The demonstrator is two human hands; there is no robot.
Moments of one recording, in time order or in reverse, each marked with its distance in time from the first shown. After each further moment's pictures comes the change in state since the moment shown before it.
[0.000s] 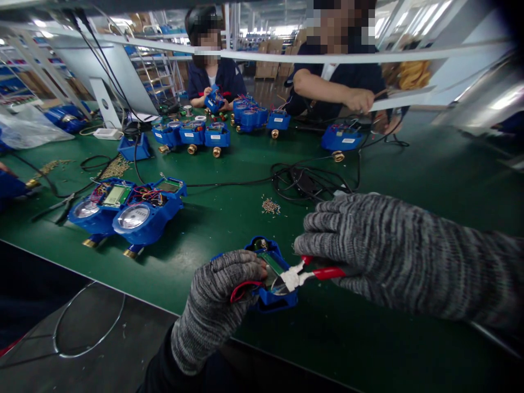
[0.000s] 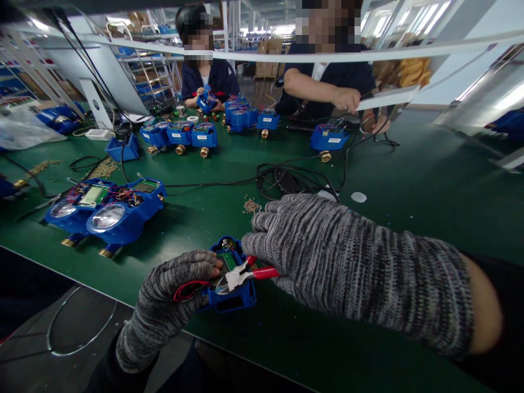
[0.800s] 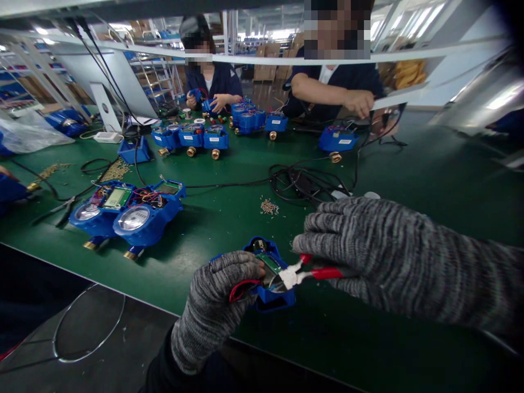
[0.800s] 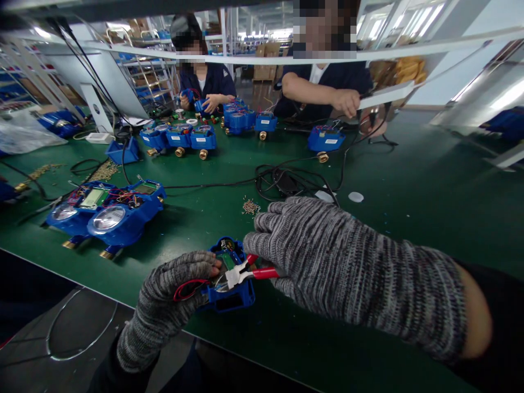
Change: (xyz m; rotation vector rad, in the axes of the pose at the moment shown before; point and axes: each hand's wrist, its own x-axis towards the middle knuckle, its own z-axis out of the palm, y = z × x) left_hand -0.003 0.001 0.001 0.045 0.032 -0.014; right_hand -0.015 -0.007 -0.001 0.057 -0.052 0.077
